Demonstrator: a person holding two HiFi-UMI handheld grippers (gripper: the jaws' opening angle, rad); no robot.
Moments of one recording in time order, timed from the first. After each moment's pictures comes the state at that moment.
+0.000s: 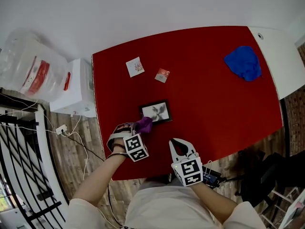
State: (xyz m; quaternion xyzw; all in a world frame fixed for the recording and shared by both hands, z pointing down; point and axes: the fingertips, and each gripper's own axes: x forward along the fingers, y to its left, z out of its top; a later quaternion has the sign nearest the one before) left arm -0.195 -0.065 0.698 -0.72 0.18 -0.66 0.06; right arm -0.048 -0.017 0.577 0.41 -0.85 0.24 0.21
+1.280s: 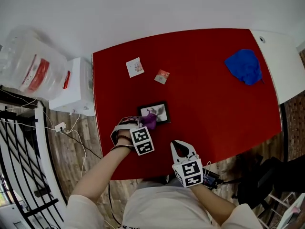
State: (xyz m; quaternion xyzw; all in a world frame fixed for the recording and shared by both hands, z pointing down) left arm -0.164 -0.092 0.699 -0.71 0.14 -0.69 0.06; right arm -0.032 -0.017 0.587 0.41 -0.85 0.25 0.22
